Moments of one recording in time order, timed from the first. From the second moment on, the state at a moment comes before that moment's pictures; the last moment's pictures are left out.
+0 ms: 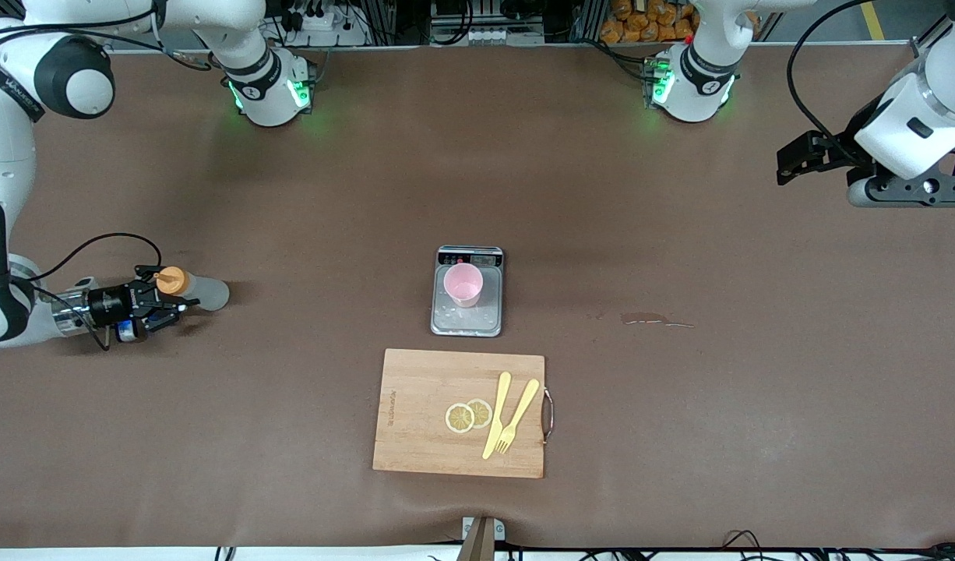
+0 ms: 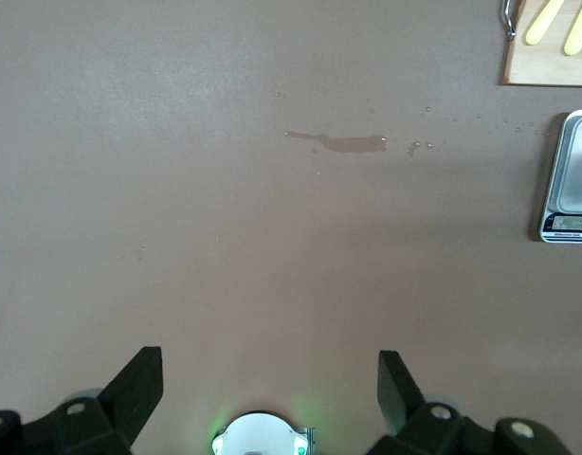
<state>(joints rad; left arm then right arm) -0.08 -0.01 -0.09 -1.56 -0.02 1.43 -0.13 -0.52 1.04 -0.01 -1.30 0.76 1.22 0.68</state>
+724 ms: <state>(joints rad) -0.08 -0.01 -0.12 -1.55 -0.04 1.44 -0.14 -0.52 1.01 -0.02 -1.17 0.70 1.17 0.73</state>
